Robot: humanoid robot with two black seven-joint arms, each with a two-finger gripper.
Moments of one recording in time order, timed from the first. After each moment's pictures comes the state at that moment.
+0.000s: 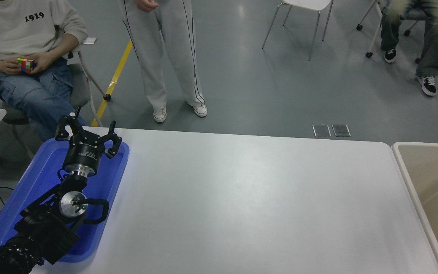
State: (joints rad) left arm -0.62 0.18 -0.87 -0.41 -0.09 -0.57 -0.51; right arm 0.66 -0.47 -0.42 0.12 -0.29 -0.14 -0.20
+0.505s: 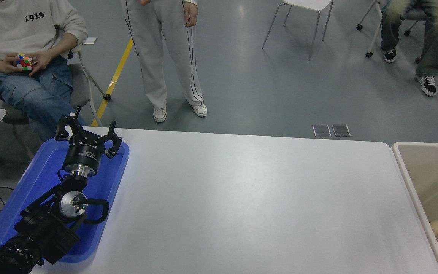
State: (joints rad) left arm -0.62 0.18 -0.87 -0.41 -0.09 -0.57 -0.51; right arm 0.68 -0.47 -0.39 0.12 -0.29 -0.22 -0.20
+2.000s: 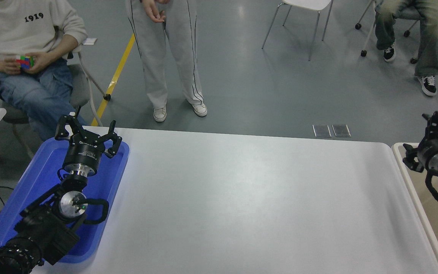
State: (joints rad) left arm -0.62 0.18 -0.87 -0.41 -0.09 -0.57 -0.51; right arm 0.52 -0.49 0.93 0.65 -0.28 0.04 0.20
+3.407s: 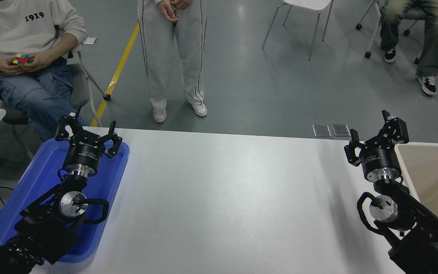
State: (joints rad) left arm -0.62 0.18 -0.87 -0.41 -0.09 -0.57 -0.51; right arm 0.40 -0.26 1.02 0.81 -0.26 0.05 0.53
